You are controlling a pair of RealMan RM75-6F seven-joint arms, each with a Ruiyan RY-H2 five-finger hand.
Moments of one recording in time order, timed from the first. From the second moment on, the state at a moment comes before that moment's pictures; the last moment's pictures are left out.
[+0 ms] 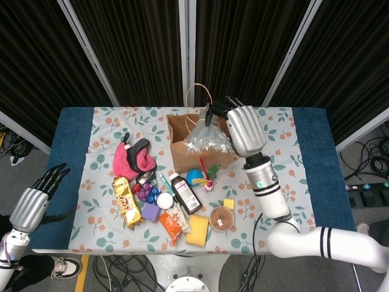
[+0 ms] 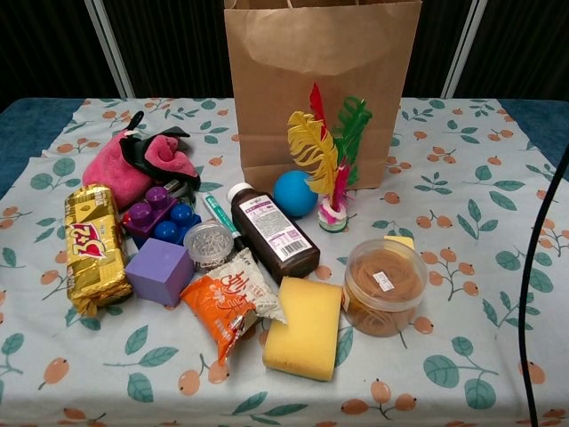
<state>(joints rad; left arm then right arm) -0.21 -1.24 0.03 -1.29 1.70 1.59 -0.38 0.94 -1.38 0.47 -1.81 -1.03 1.30 -0.21</state>
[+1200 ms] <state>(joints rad) -0.20 -1.24 0.03 -1.28 1.70 1.59 -0.39 0.85 -1.46 0.65 -1.88 -0.61 1.18 0.01</state>
